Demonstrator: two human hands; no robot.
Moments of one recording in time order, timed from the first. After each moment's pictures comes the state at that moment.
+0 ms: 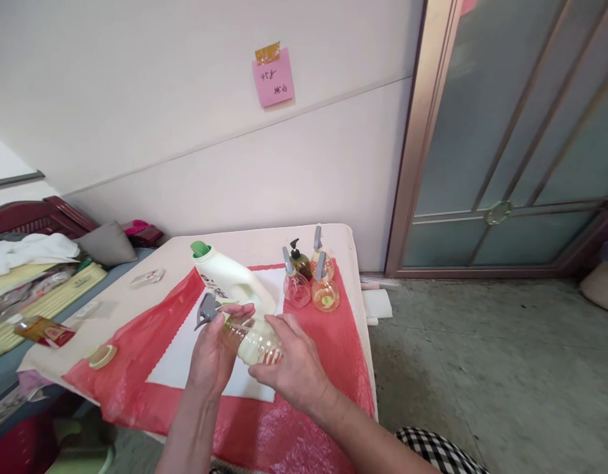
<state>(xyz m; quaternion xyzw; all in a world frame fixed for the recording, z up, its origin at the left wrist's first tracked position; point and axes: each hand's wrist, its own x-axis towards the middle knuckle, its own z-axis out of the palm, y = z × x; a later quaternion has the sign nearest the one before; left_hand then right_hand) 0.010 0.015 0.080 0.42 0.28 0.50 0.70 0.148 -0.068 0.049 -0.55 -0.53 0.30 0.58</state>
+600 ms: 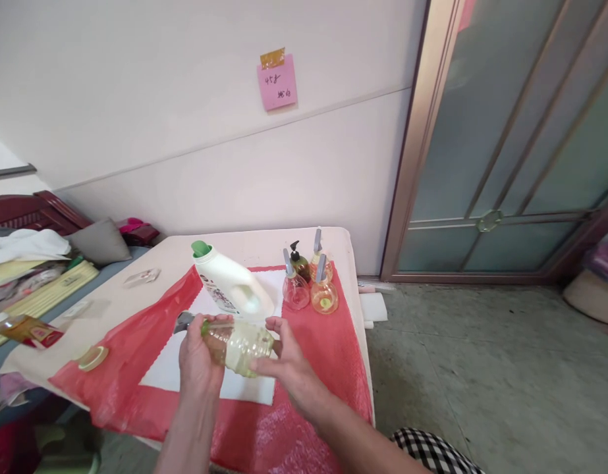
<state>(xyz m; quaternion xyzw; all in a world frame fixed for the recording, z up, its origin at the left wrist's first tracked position) 0.007 0.026 0.077 0.29 0.40 0.62 0.61 0.123 -0.066 0.044 -0.32 -0.29 0.61 0.67</state>
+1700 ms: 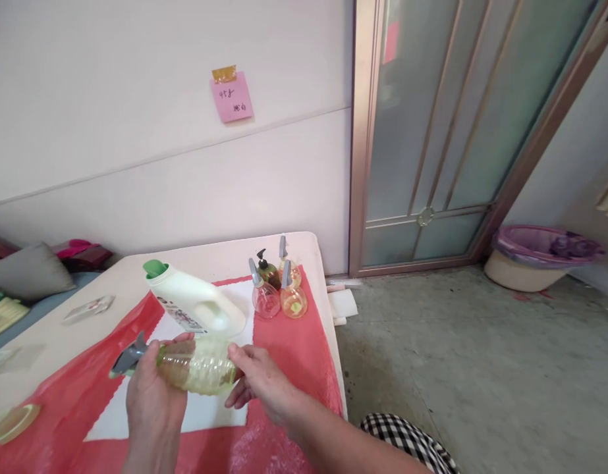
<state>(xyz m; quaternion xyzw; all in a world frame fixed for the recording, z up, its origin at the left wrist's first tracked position) 0.008 0.023 0.083 0.31 0.44 0.62 0.57 0.136 -0.058 0.033 -0.40 -0.29 0.65 0.58</state>
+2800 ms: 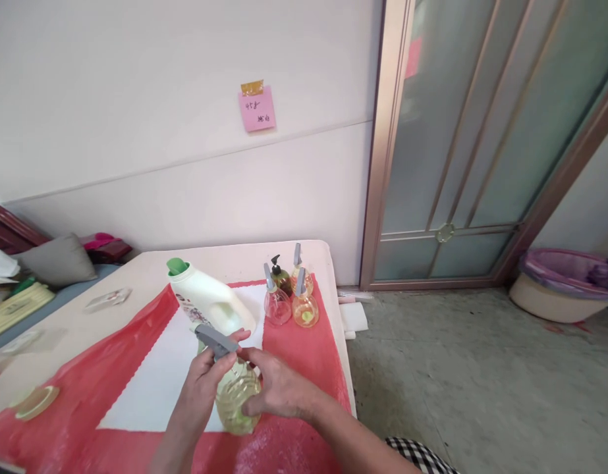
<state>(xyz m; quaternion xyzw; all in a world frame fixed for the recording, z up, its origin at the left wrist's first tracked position) 0.012 0.006 0.077 0.61 0.38 0.35 0.60 0.165 -0.063 0.052 -0.46 -0.59 0.49 0.45</state>
